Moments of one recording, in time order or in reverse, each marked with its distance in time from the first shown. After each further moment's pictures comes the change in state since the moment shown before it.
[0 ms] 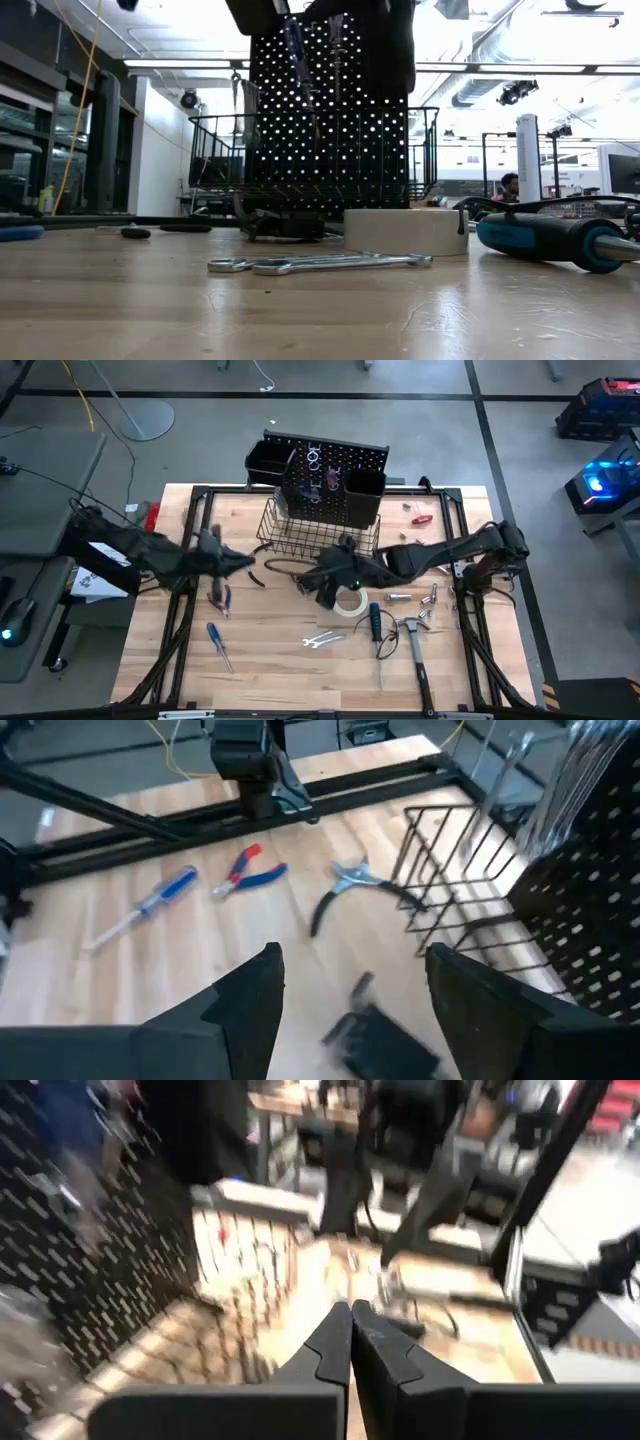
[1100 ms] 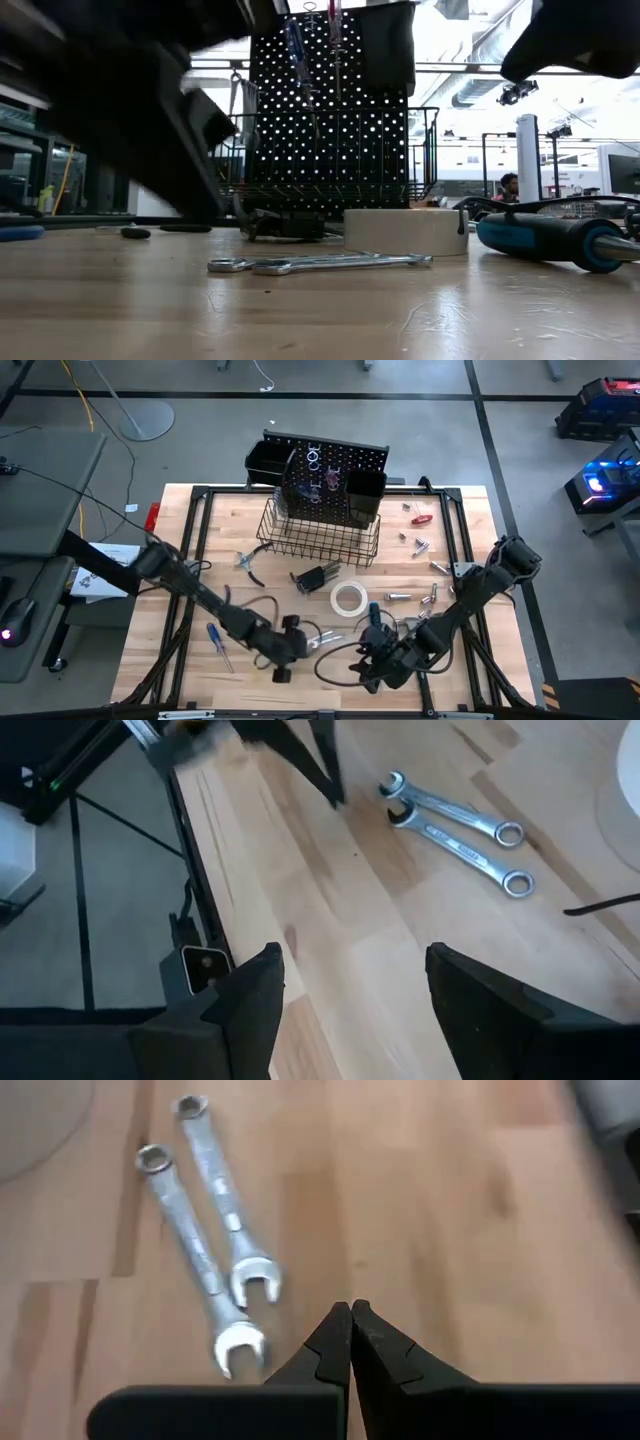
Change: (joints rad) left arm -0.121 1.144 0.224 0.300 0.340 -0.115; right arm 0.484 0.002 -0.403 0.153 -0.050 0.823
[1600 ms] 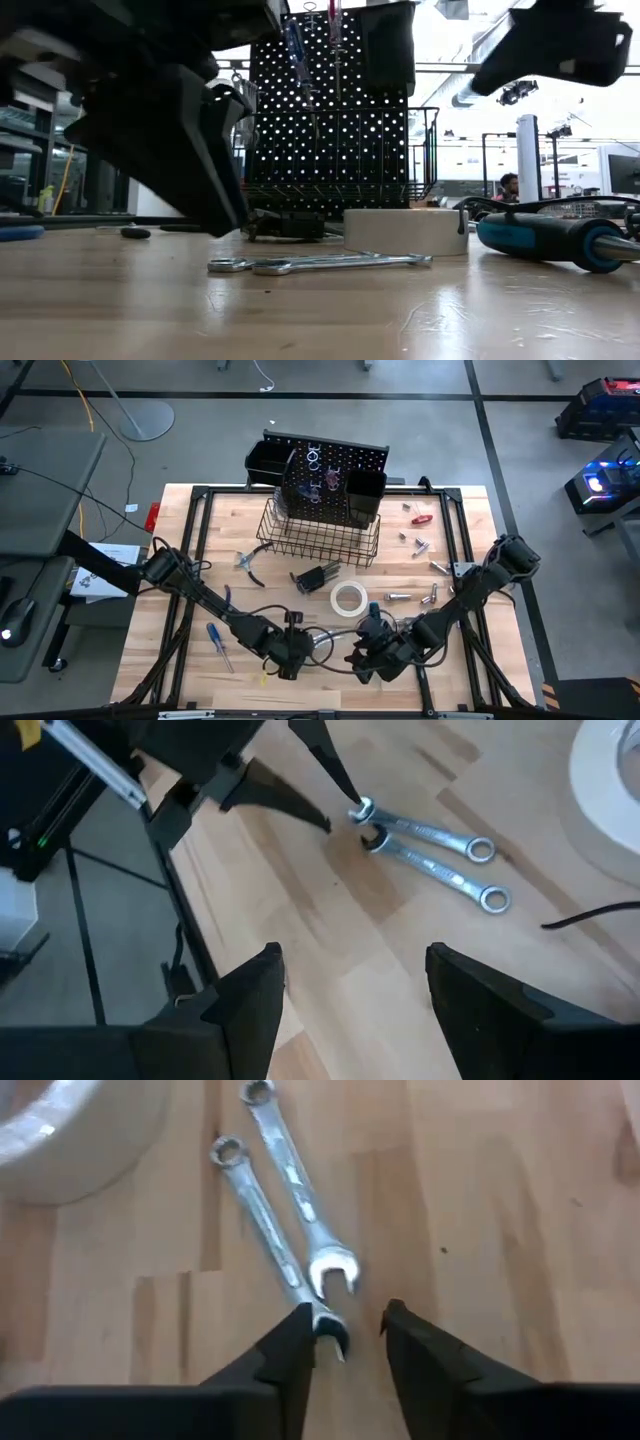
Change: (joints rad) left arm 0.009 0.063 0.174 -0.307 -0.109 0.056; right arm -0.048 0.000 0.004 -0.015 0.005 0.096
